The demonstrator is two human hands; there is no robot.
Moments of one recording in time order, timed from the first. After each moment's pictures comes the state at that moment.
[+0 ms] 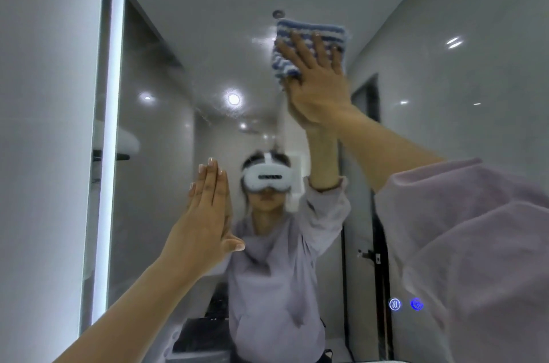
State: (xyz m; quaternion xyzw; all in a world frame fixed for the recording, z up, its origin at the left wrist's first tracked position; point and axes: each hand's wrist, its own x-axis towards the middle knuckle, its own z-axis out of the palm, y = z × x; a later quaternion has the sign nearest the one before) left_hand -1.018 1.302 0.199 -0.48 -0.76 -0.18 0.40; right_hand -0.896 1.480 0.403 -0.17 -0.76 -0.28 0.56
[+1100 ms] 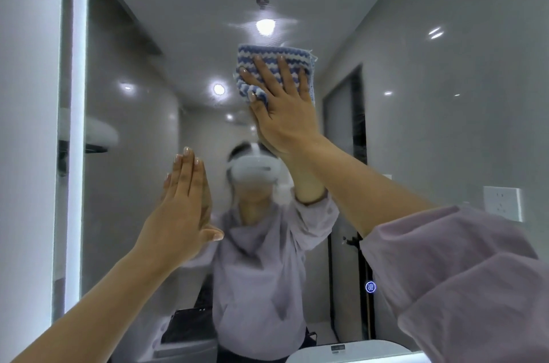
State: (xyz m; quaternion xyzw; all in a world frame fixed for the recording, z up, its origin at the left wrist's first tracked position) left_hand -1.018 1.304 0.200 -0.49 -0.75 -0.20 0.39; right_hand -0.906 1.469 0.338 -0.13 -0.78 -0.23 0.57
